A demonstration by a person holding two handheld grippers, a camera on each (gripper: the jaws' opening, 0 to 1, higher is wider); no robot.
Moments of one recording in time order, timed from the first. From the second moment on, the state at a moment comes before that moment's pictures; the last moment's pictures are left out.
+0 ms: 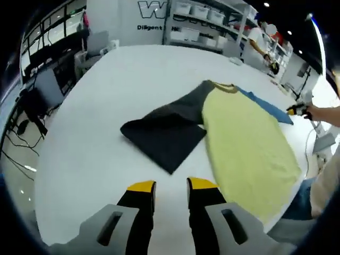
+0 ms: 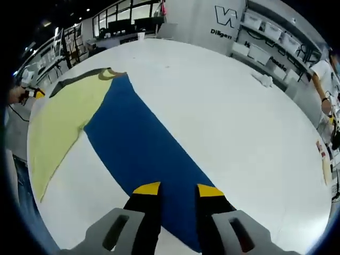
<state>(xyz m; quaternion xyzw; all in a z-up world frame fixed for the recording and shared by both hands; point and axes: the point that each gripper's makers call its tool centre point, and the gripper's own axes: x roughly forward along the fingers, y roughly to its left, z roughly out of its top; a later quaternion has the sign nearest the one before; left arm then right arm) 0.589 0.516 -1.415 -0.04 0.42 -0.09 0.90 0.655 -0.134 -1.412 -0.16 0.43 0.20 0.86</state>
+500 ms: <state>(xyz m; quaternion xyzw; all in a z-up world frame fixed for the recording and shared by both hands) 0.650 0.548 -1.439 -0.12 0.45 -0.04 0.88 0.646 -0.112 -1.422 -0.16 0.44 0.23 0.86</state>
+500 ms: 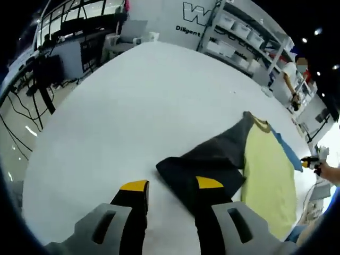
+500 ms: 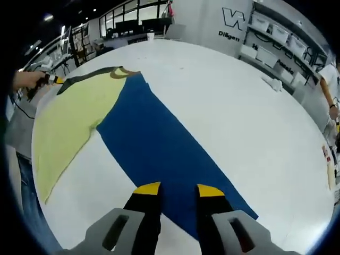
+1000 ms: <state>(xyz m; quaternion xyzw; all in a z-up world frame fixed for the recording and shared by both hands) 0.689 0.482 -1.355 -0.10 0.33 -0.12 0.93 0.646 -0.110 -1.431 -0.16 0.45 0.23 0.85</state>
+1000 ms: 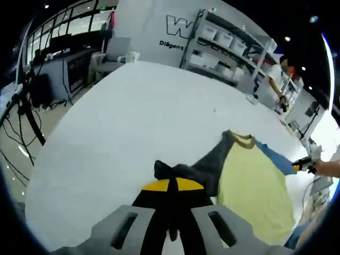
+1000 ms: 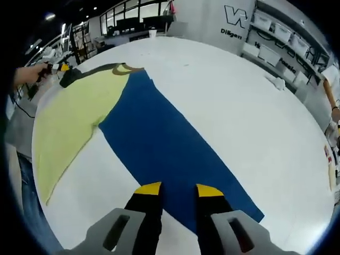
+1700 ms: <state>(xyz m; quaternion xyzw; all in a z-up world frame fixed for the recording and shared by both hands) 0.636 0.317 -1.381 -0.02 0.31 -0.35 0.88 0.640 -0.108 -1.430 -0.16 0.45 0.23 0.85</state>
